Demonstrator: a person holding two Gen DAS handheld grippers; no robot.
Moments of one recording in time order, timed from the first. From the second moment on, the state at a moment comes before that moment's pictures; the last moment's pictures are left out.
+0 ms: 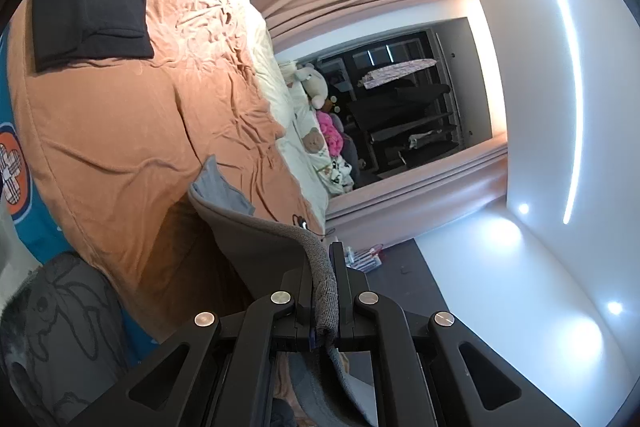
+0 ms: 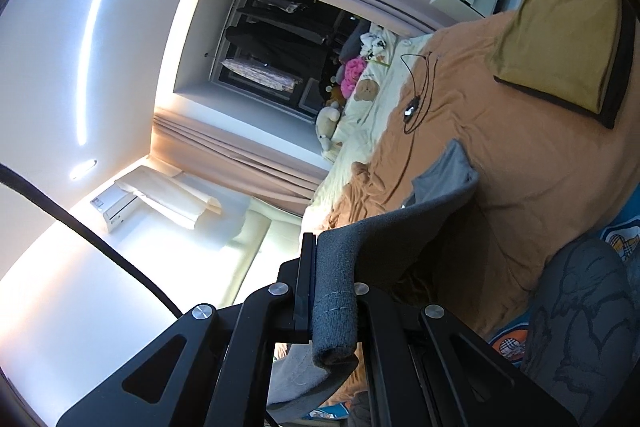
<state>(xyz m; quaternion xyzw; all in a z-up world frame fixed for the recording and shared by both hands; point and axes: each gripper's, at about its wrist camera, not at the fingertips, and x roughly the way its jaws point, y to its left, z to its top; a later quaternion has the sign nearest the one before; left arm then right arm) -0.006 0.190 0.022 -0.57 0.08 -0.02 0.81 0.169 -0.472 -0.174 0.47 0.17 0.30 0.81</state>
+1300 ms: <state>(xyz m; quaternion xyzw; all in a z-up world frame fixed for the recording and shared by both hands) 0.177 0.251 -0.023 -0.56 0.18 0.03 0.80 0.367 -0.433 -0.146 0.45 0.24 0.26 0.82</state>
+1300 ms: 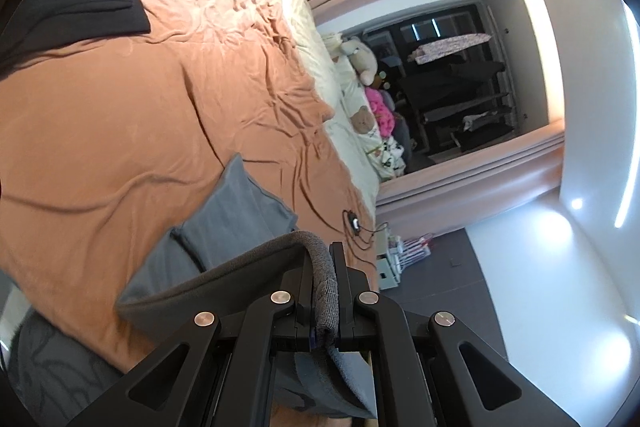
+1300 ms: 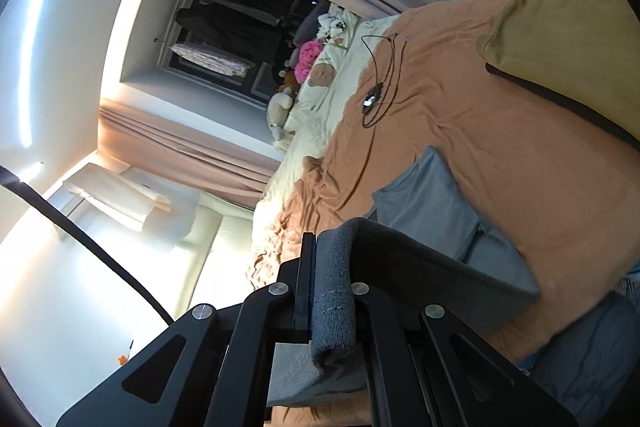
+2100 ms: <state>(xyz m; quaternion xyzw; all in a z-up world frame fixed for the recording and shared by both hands) 0.332 0.285 -0.123 -0.55 0.31 0.11 0.77 0.498 -0.384 -0.132 0.39 0.36 0.18 0.83</state>
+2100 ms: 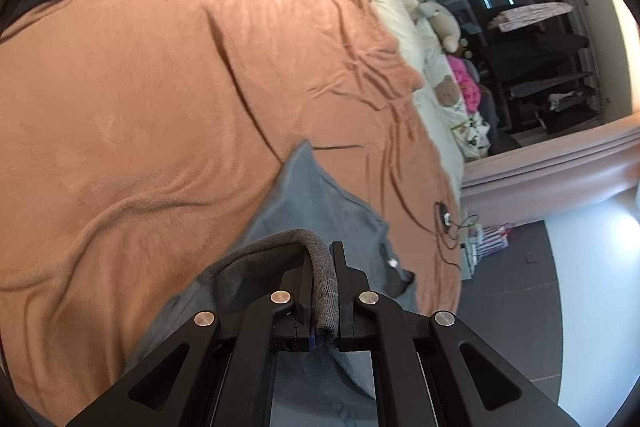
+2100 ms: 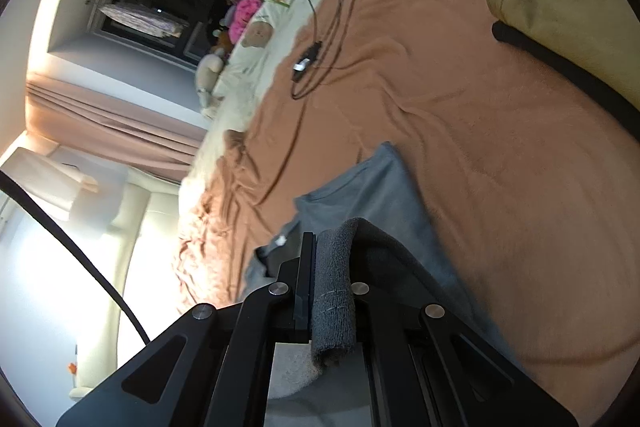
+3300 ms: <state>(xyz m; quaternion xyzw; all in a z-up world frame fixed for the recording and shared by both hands) 0.314 0.271 -0.094 -0.43 0.36 0.13 0.82 0.393 -0.400 -0.021 0.30 0.36 0.17 0.87</state>
